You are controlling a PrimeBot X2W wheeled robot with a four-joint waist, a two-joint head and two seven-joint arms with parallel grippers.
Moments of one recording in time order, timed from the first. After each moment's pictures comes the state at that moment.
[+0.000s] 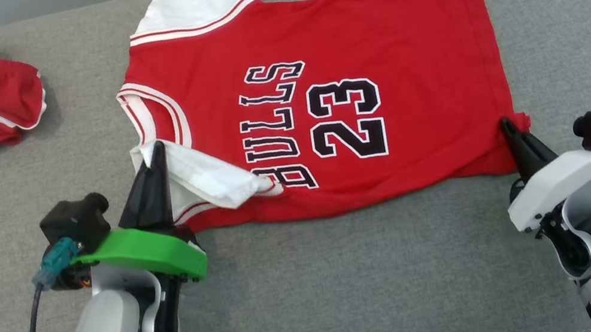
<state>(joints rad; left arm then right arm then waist) -0.39 0.17 -0.32 0.31 -0.55 -0.11 -0.15 -0.33 -0.05 -0.07 0.35 0.37 0.13 0.02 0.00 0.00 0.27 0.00</state>
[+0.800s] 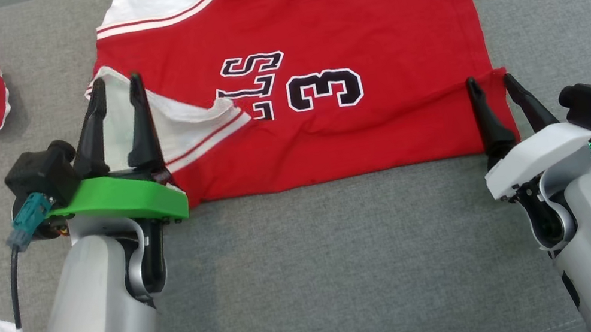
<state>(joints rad) -0.58 0.10 -0.24 0.45 -0.49 -0.12 -0.26 -0.49 -0.05 0.00 0.53 0.40 0.13 -0.19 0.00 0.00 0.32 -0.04</state>
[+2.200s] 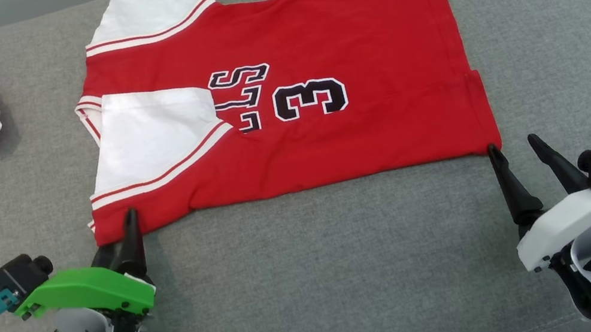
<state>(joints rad) -0.30 0.13 -0.08 0.40 -0.90 -0.05 0.12 -0.18 -0.05 -0.05 0.19 0.25 0.13 -0.04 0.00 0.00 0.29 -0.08</state>
